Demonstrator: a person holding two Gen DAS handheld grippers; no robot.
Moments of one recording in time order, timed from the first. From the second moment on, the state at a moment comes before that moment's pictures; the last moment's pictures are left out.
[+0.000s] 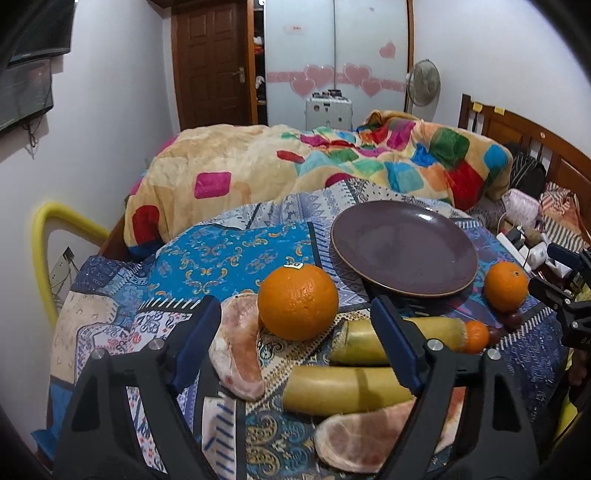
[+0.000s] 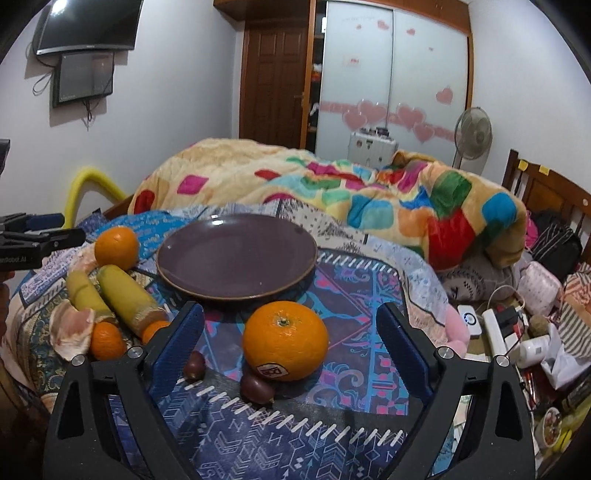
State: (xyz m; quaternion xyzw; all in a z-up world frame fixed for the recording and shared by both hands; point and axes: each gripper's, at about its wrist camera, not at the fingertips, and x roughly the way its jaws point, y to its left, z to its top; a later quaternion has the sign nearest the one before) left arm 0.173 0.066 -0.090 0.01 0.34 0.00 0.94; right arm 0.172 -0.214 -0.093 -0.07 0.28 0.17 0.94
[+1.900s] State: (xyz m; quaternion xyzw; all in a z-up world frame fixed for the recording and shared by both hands) left arm 0.246 0.035 -0.052 0.01 0.37 -0.07 0.92; right arm 0.225 -0.208 -0.036 -0.09 0.30 0.19 0.93
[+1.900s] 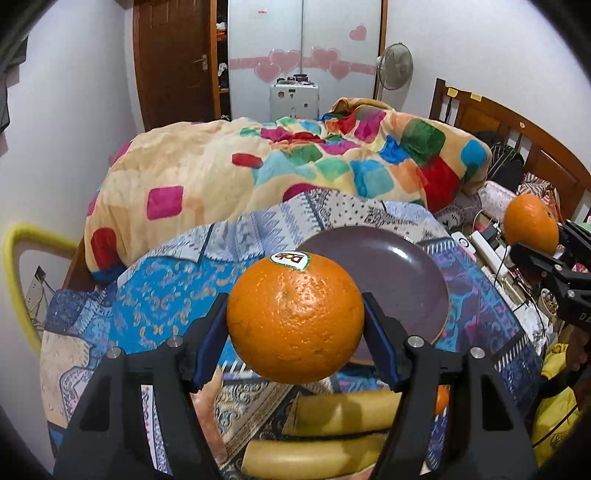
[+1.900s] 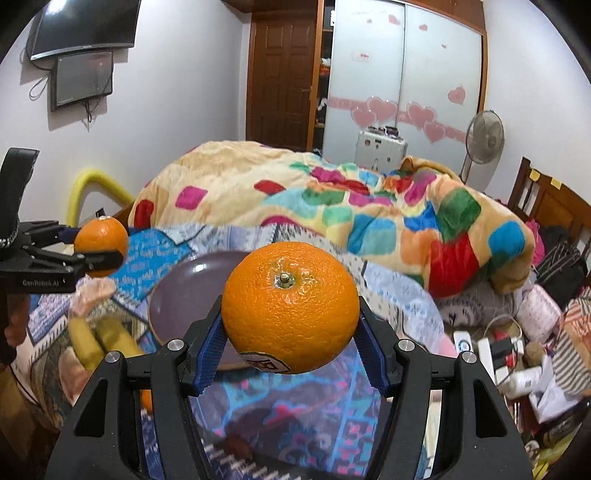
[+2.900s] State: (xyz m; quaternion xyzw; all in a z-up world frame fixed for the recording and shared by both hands) left arm 0.355 0.007 -0.107 0.01 0.46 -0.07 0.89; right arm 0.332 -0.154 -0.108 -0.11 0.40 0.19 0.89
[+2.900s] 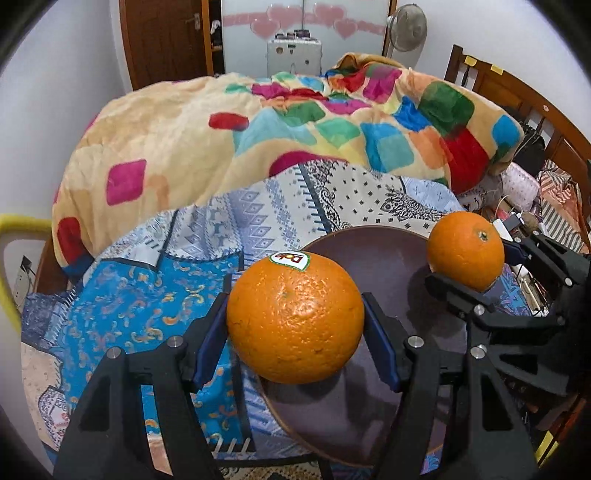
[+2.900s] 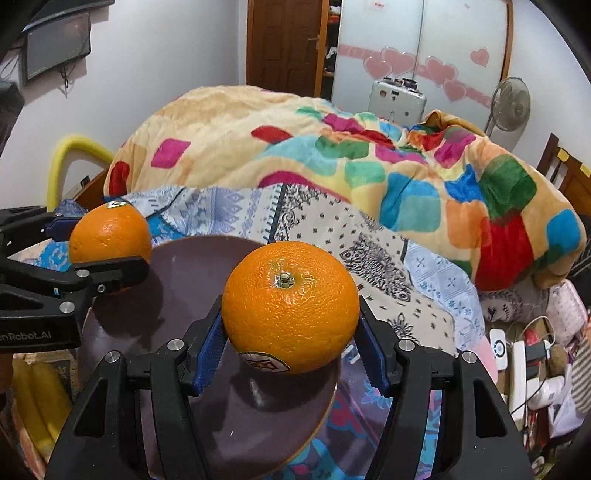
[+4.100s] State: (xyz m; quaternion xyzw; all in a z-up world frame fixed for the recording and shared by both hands) left arm 0.300 0.015 -0.069 0.02 0.41 -0.06 0.91; right arm 0.298 -0.162 -0.086 -0.12 0.38 0.20 0.90
